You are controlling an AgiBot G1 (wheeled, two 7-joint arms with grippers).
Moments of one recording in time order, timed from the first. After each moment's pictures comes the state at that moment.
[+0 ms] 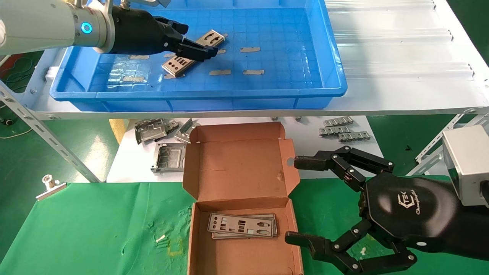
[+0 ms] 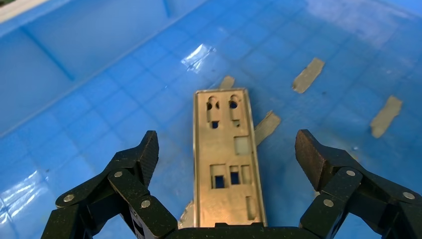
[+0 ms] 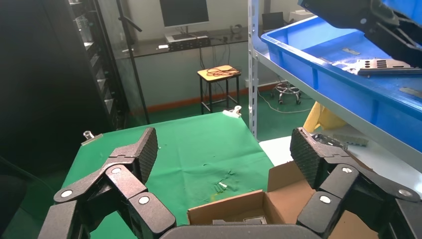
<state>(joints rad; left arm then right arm) -2.08 1.34 0.66 -0.06 1.52 0.98 -0.20 1.12 -0.54 -0.46 1.24 -0.60 -1.42 0.09</state>
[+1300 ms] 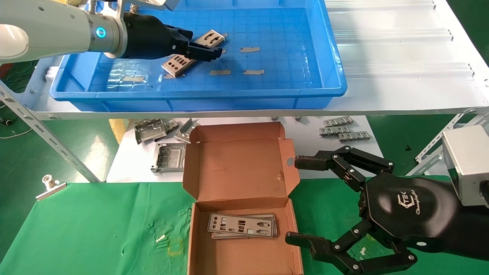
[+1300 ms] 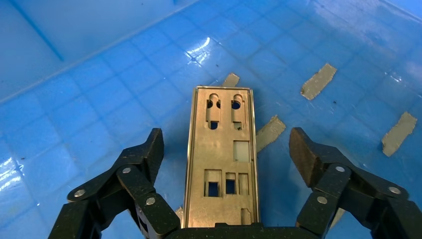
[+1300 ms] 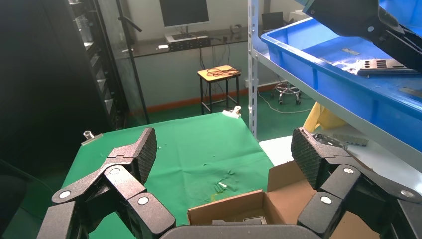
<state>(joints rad) -2.03 1.34 0.71 -0.18 1.54 0.91 -0.40 1.12 -0.54 -0.46 1.24 -0.60 -1.42 0.09</state>
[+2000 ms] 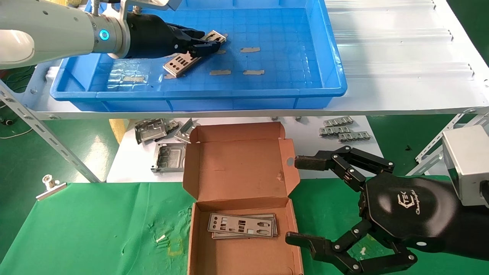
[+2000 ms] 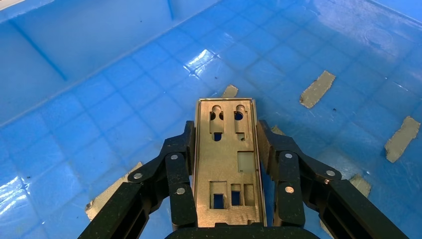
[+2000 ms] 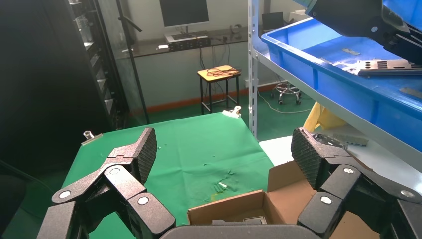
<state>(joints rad) -2.00 1.34 0.71 -0.20 1.51 0.88 -0.35 1.12 -0.54 -0.46 1.24 -0.60 -1.42 0.09</state>
